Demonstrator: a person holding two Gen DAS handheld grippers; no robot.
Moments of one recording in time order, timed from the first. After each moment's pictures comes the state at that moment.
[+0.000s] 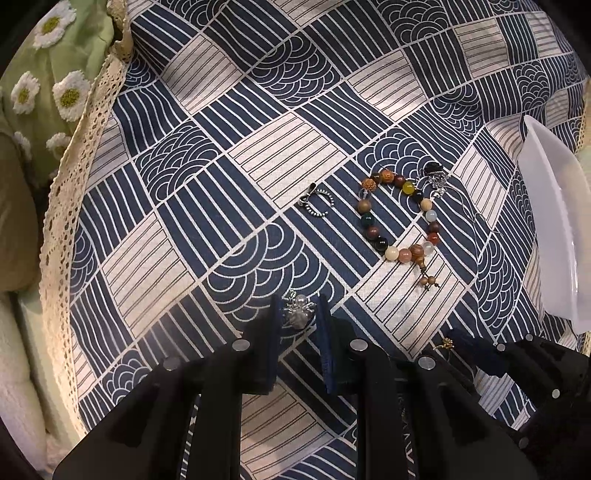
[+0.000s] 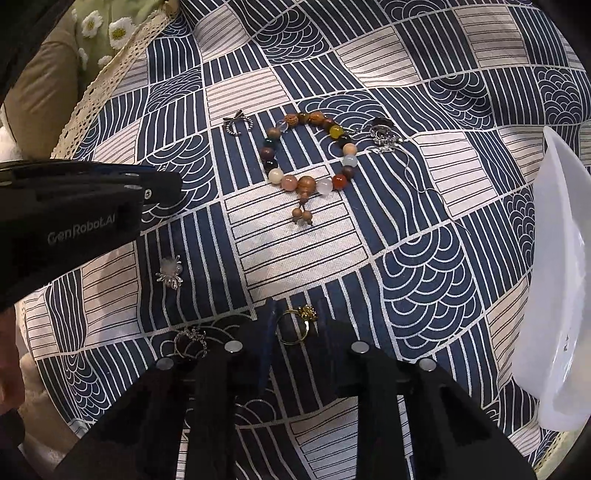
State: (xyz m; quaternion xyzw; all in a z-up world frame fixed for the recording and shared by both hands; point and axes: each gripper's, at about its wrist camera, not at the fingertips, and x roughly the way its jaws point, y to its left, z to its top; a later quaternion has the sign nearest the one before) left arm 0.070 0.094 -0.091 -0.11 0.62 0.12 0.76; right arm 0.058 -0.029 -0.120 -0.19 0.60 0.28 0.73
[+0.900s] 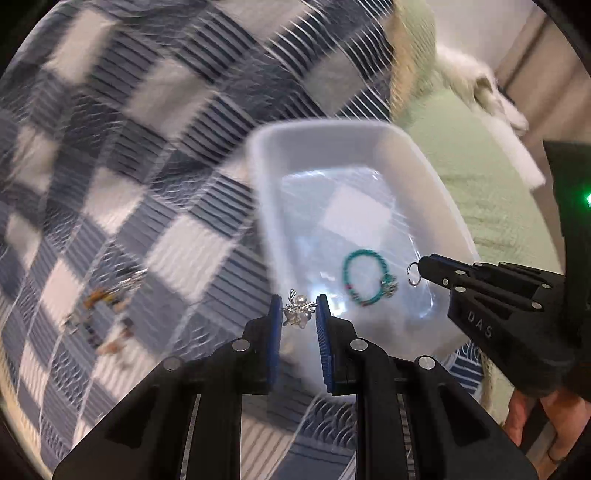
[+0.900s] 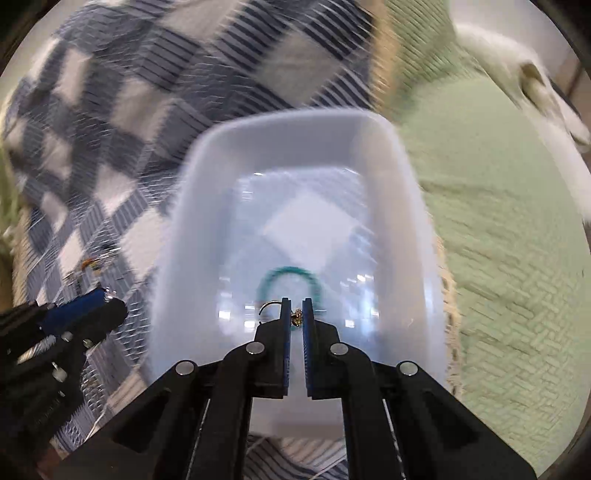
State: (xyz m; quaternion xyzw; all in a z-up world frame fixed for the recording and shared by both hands) left arm 0.154 -0.156 -0.031 -0.06 0.56 -0.09 0.82; right arm 0.174 -0.297 -0.047 -0.03 0.58 0.06 0.81
